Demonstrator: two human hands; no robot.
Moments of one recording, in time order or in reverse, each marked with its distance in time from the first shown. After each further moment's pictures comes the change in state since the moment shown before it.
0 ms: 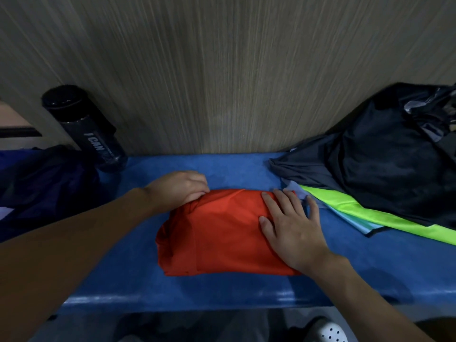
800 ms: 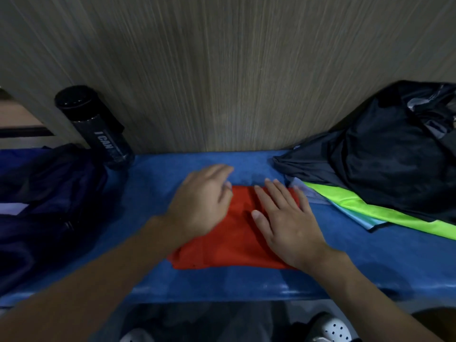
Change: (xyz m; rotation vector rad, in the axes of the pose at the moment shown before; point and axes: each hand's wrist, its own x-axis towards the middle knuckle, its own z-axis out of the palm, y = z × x) left_hand 0.016 0.104 -0.016 0.011 0.248 -0.561; right_hand -0.003 -0.015 -0.008 0.030 0.068 -0.109
